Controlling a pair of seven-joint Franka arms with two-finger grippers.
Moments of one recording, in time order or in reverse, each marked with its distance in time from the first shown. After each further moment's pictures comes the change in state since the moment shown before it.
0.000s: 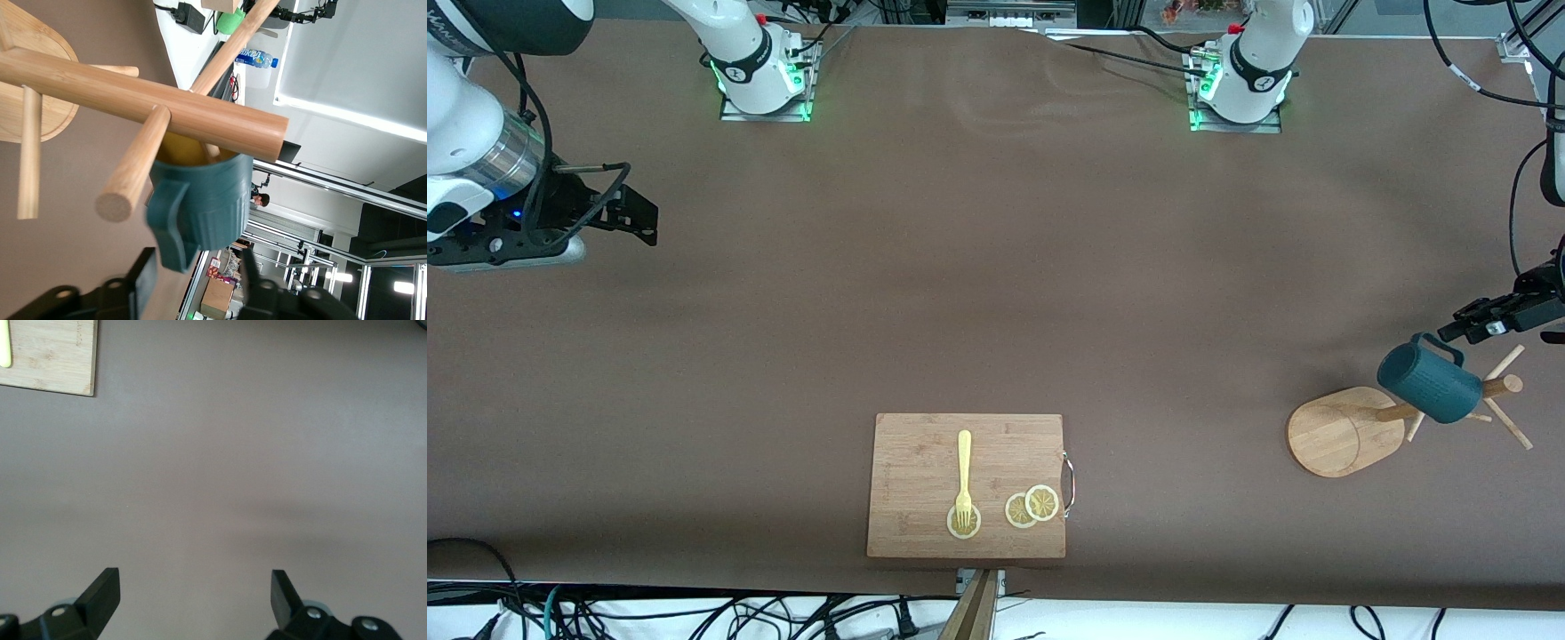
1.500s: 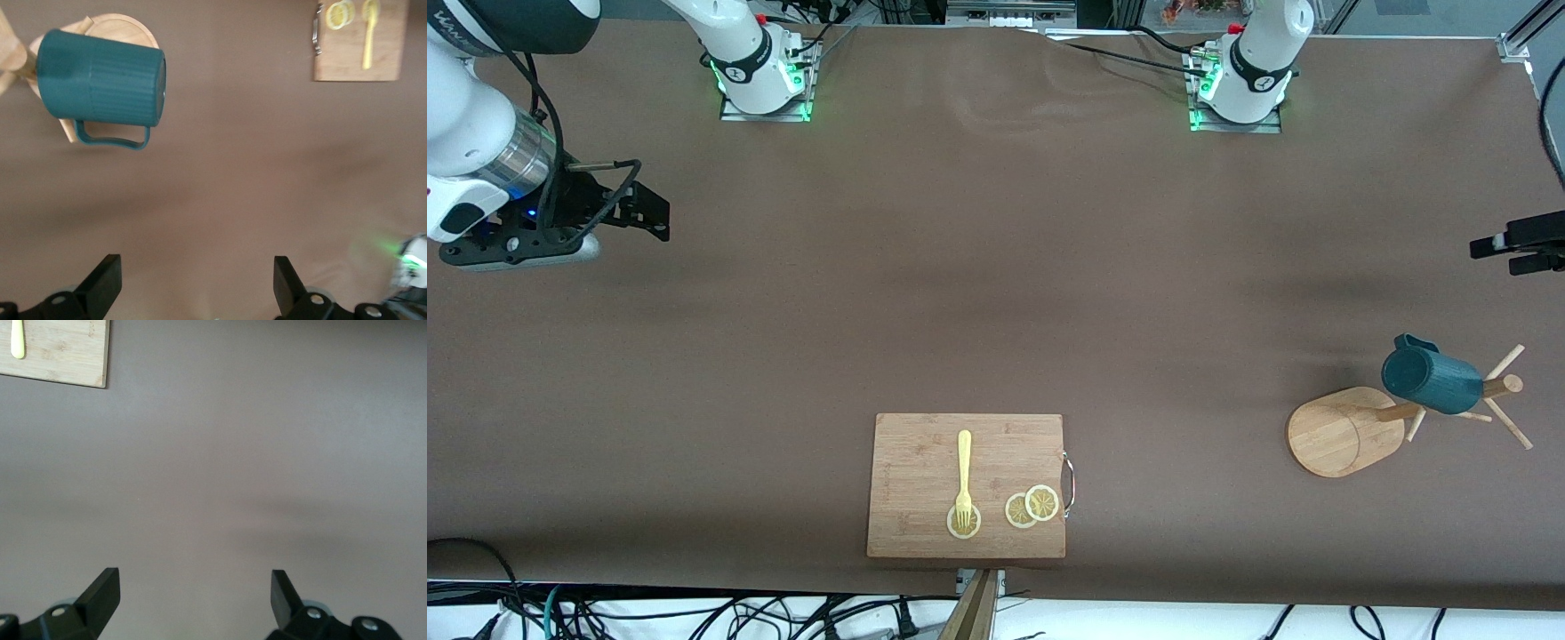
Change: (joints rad) left arm -0.237 -0.265 -0.134 0.419 1.037 -0.035 -0.091; right arm 0.001 -0.006 0.009 -0.009 0.028 -0.014 -0.001
